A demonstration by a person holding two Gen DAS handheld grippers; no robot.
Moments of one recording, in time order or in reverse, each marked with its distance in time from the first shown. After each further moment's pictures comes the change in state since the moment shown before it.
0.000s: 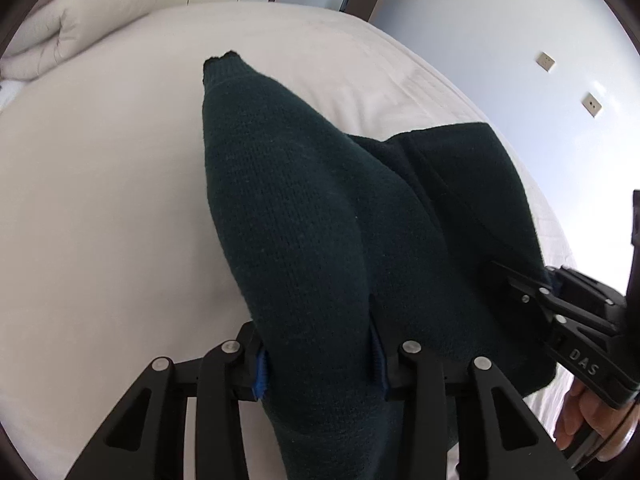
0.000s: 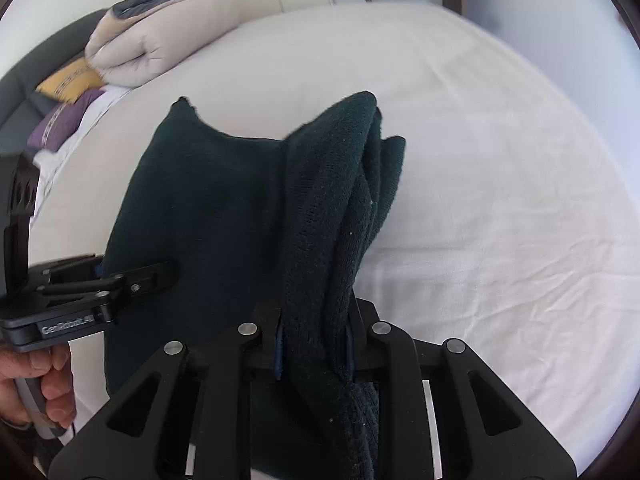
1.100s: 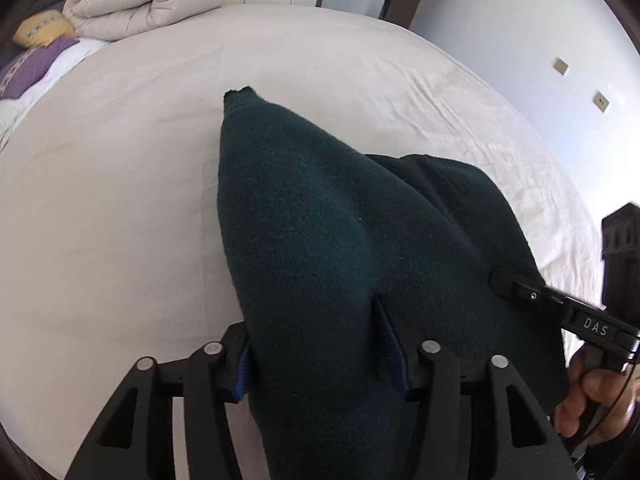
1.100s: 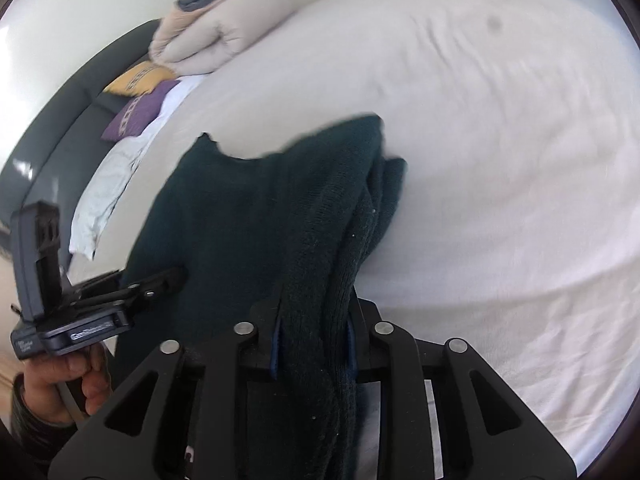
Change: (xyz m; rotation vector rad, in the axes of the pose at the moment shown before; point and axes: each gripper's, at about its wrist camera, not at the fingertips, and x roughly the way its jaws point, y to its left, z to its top) left arm -0.101 0.095 -0.175 -0.083 -0.037 0.107; right arm -0.017 0.136 -0.173 0.148 0.057 0.336
